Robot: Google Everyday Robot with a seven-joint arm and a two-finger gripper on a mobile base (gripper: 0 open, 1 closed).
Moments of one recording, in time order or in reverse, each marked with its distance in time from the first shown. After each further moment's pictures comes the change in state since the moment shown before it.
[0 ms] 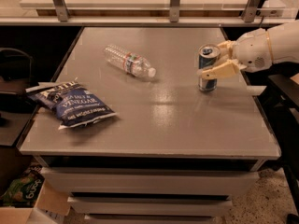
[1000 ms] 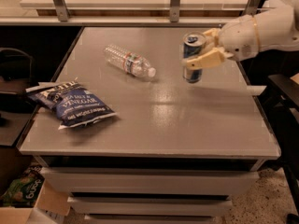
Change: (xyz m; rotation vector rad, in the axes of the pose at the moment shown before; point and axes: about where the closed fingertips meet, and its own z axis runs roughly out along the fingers) arm -0.055 0.007 0.021 -0.063 -0.074 -0.045
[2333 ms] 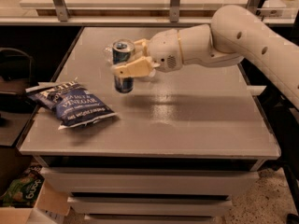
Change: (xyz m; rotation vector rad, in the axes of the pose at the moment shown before) arm -0.082 0.051 0.149 -0.150 -0.226 0.070
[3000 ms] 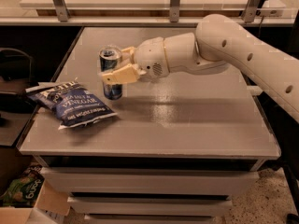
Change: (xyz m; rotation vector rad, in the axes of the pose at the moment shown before) arm 0.005 0.010 0.033 -0.001 0.001 0.030
